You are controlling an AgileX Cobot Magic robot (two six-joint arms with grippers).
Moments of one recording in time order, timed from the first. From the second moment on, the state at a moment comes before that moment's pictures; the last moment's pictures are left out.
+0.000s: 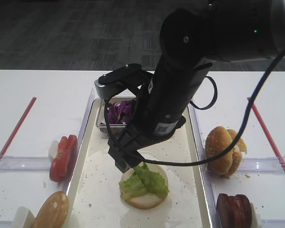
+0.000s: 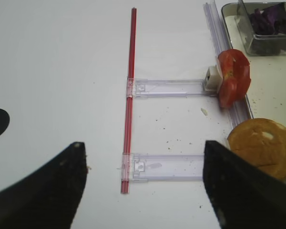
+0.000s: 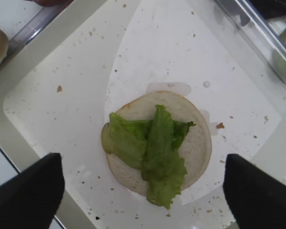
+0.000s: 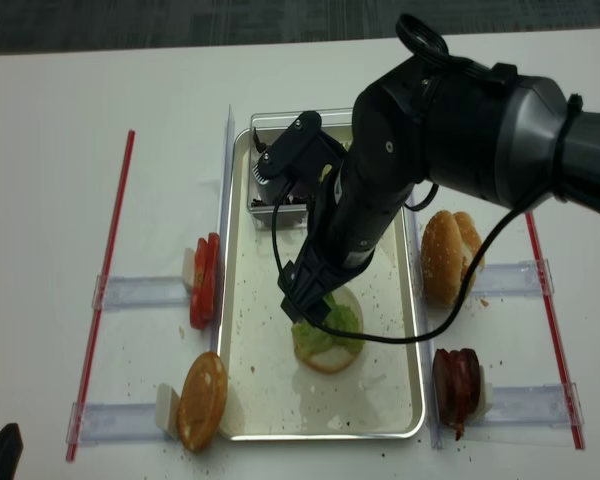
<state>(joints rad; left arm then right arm) 0.04 -0.02 -0.49 0.02 1.19 -0.06 0.74 1.74 -1.22 0.25 0.83 -0.25</state>
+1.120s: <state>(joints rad) 0.04 -0.02 -0.49 0.02 1.19 -0.05 0.49 1.74 -1.22 0.18 0.80 -0.19</state>
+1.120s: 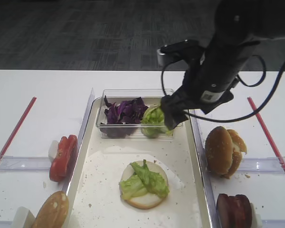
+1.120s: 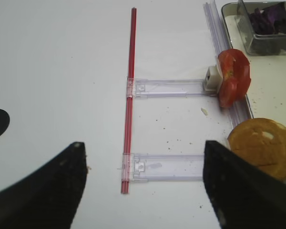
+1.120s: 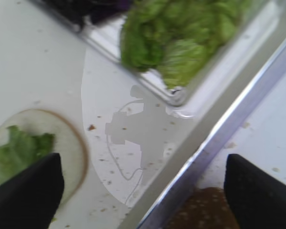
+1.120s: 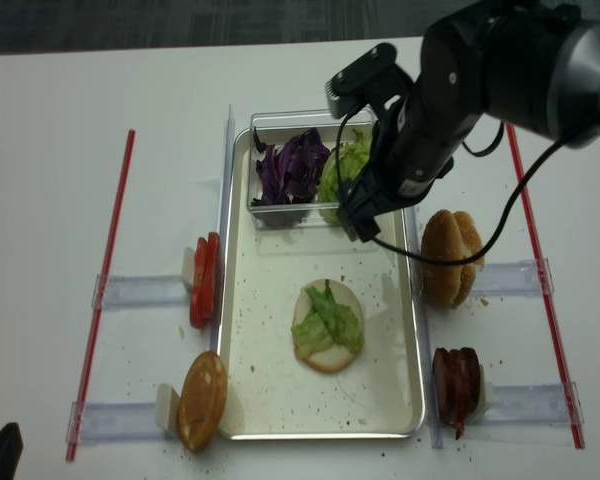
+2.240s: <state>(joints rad) 0.04 -0.02 -0.49 0.02 1.19 -0.05 -0.06 1.74 -1.22 0.22 0.83 -0.18</state>
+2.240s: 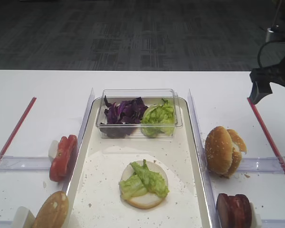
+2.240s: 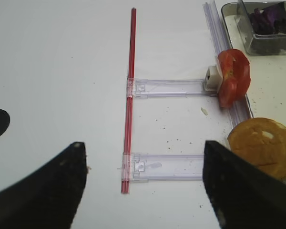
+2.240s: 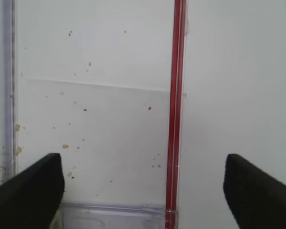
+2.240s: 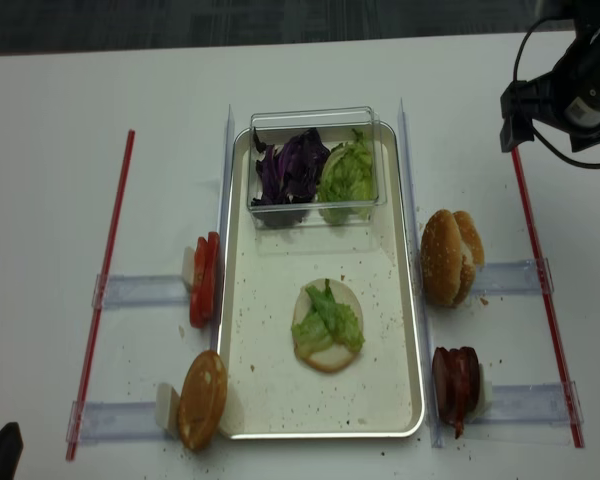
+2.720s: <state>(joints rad) 0.04 -0.02 -0.49 0.02 1.19 -0.05 -0.06 1.67 -0.94 0.22 0.83 -0.17</state>
